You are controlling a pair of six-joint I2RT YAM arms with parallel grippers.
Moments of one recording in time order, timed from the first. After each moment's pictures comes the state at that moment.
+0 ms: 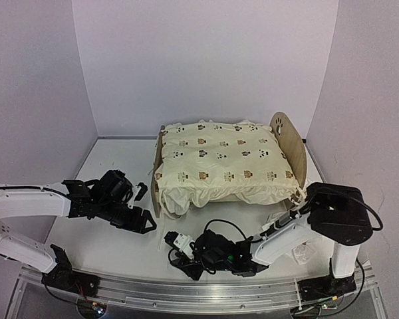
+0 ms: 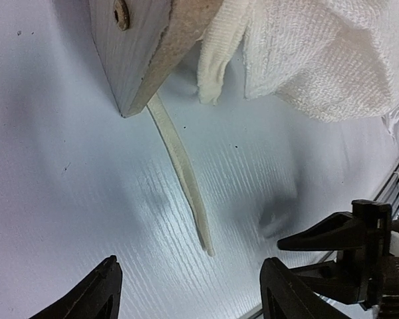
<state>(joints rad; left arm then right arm) -0.85 1.22 0.68 -0.42 0.14 -0.56 1.36 2.01 0.87 0.54 0.11 0.18</state>
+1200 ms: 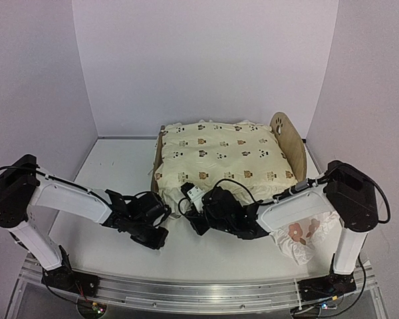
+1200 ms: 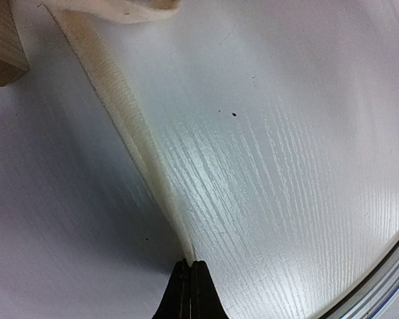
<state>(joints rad) -1.05 1.60 0.77 -0.33 0.04 -0.63 1.12 1.90 0.99 0.33 0.29 0.13</state>
